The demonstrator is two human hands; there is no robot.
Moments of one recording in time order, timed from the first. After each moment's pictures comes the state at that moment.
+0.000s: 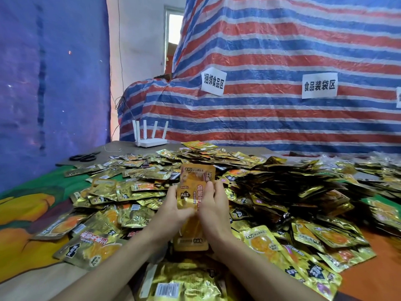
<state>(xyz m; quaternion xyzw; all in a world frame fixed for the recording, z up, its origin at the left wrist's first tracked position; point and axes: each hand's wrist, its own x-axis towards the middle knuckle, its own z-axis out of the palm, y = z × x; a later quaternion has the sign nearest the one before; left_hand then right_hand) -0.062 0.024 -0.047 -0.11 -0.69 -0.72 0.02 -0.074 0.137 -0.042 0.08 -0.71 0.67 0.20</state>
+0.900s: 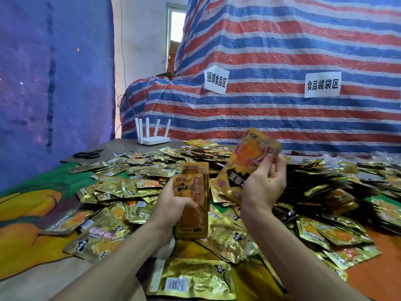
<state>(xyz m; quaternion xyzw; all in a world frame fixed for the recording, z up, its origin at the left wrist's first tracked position) -0.066 0.017 -0.039 -0.07 -0.66 -0.74 0.08 -0.071 0.177 0.010 0.03 -0.49 0.77 0.41</state>
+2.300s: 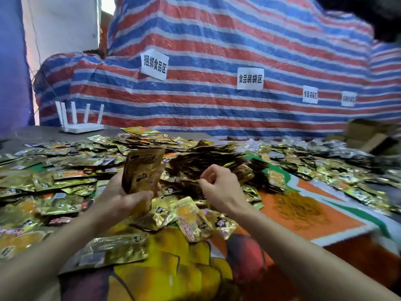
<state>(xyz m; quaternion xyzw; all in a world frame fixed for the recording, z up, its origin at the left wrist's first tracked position) -0.024 0.063 -0.028 -0.25 -0.71 -0.66 0.06 -0.004 0.303 -0.002 0.00 -0.91 0.34 0.23</state>
